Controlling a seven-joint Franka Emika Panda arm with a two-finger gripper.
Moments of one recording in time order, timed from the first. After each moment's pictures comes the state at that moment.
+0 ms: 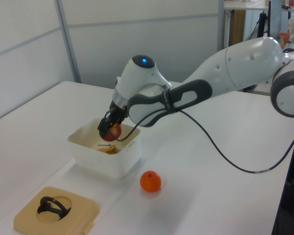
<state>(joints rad) 0.01 0.50 0.04 -1.55 -0.05 2.62 0.17</state>
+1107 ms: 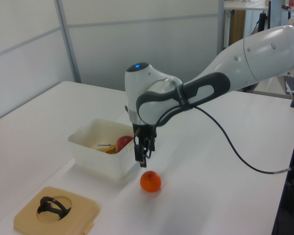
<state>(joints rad) 0.01 0.32 0.09 -1.75 -0.04 2.06 -0.10</state>
